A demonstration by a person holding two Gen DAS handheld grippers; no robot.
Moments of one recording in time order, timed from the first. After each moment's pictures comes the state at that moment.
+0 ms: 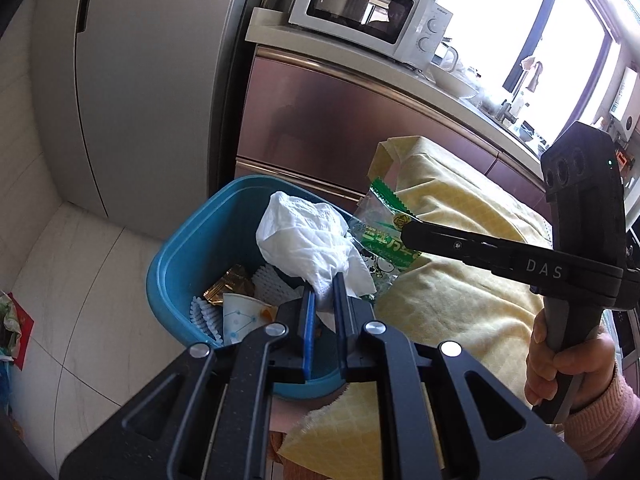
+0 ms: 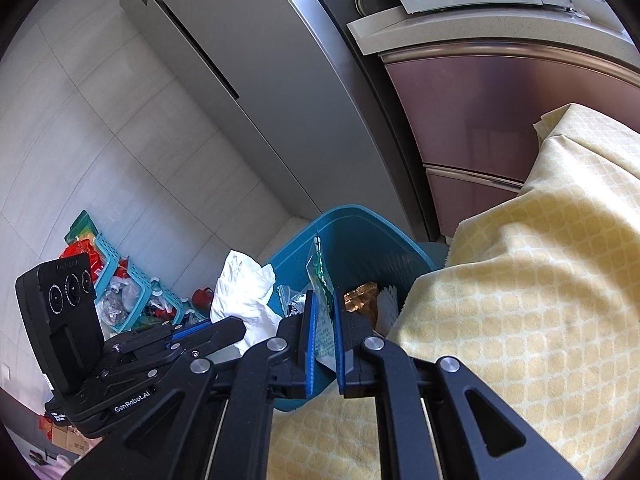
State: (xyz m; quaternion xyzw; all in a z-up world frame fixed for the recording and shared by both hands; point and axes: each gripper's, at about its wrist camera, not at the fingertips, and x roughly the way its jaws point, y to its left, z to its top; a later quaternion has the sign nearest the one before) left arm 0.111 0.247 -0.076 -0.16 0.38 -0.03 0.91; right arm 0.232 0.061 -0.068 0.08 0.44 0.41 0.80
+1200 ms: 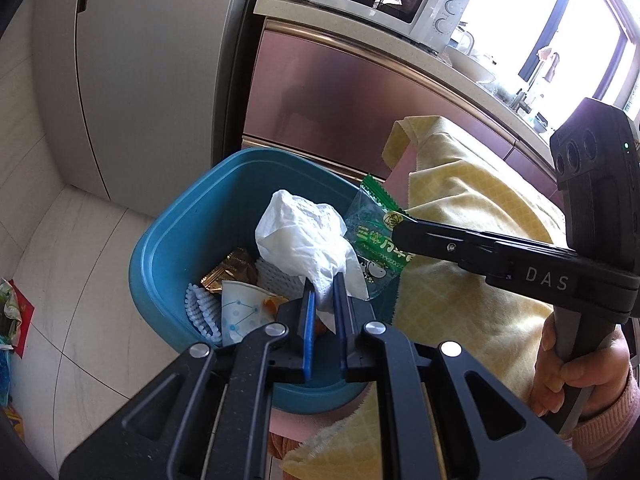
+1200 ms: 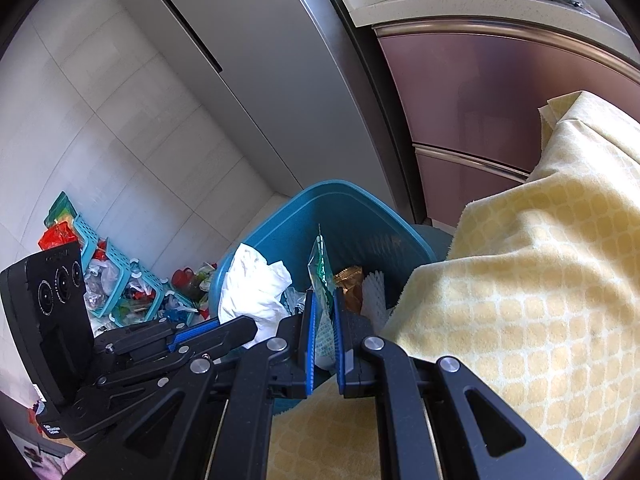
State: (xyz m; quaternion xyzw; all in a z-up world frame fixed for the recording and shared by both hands) left arm 0.136 0.247 -0.108 -0.16 0.41 -0.01 0.90; right arm 0.242 0.081 -0.080 0.04 0.47 0.39 0.79
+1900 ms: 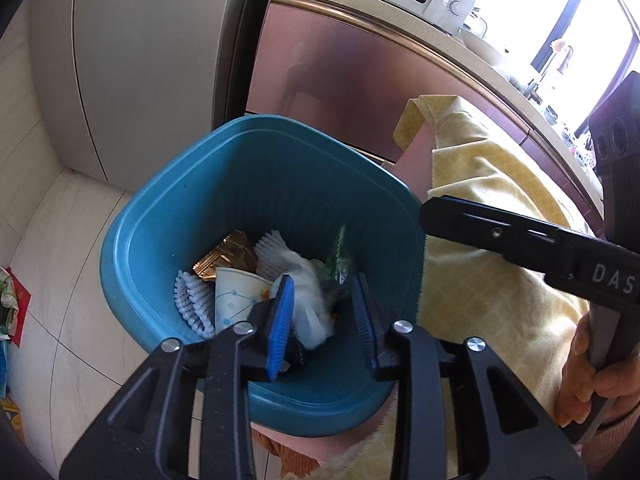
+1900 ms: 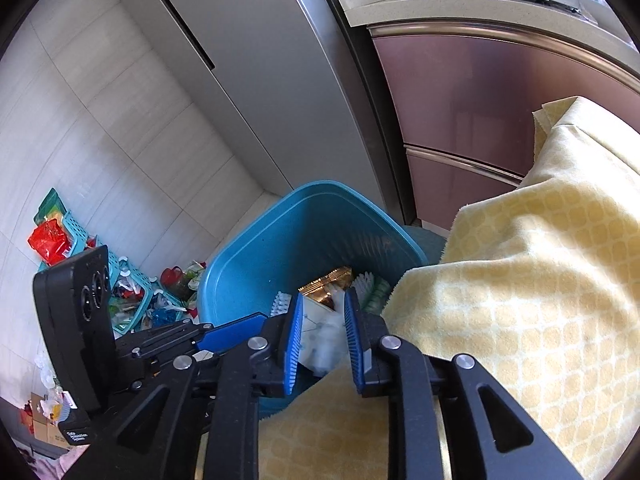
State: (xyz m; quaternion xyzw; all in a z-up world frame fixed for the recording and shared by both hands) left arm 0.155 0.246 -0.141 -0.17 0.44 -0.01 0.88; right arm 0.239 0.083 -0.086 0.03 0.47 0.37 0.80
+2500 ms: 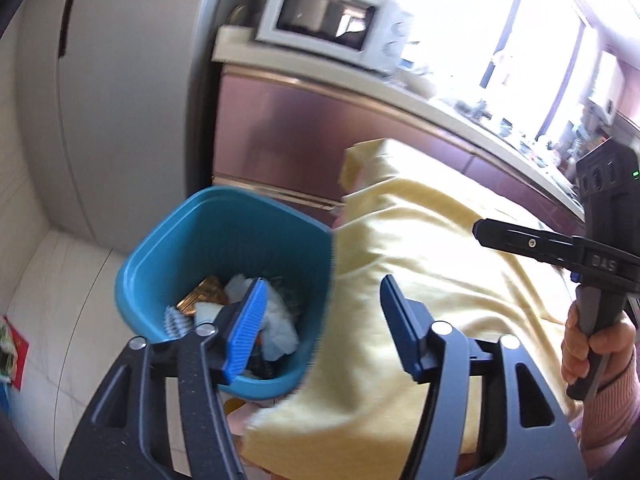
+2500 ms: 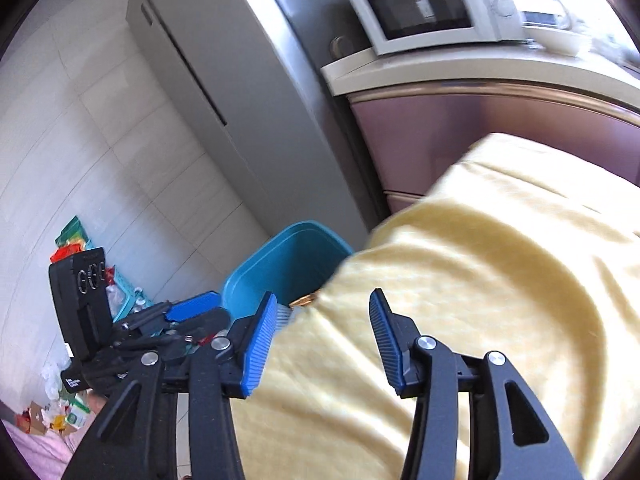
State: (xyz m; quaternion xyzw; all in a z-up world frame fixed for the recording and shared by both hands) left arm 0.101 0.202 -0.069 -0.13 0.35 -0.06 0.93; right arm 0.196 -0.045 -0.034 0.08 0.39 0.37 0.84
